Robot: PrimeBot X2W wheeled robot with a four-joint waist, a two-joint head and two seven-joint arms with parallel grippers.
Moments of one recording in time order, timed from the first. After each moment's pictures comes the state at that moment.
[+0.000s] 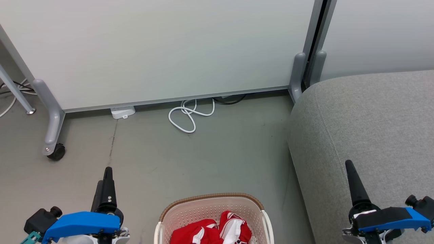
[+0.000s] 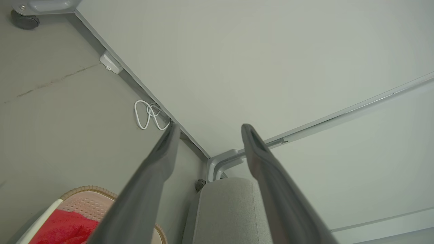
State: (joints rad) left arm -0.04 0.05 0.02 0.25 -1.11 -0.07 -0.03; right arm -0.05 -0.04 -0.05 0.24 1.10 0.13 -0.03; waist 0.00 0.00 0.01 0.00
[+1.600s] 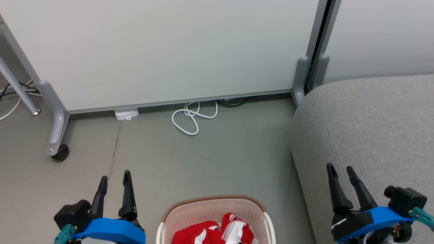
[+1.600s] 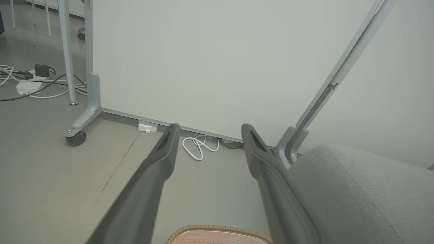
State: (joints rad) left arm -0.02 0.09 -0.09 0.26 -0.46 -0.03 -0.17; right arm -0.04 -0.04 -0.01 0.21 0.48 0.13 -0.09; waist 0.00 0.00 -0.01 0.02
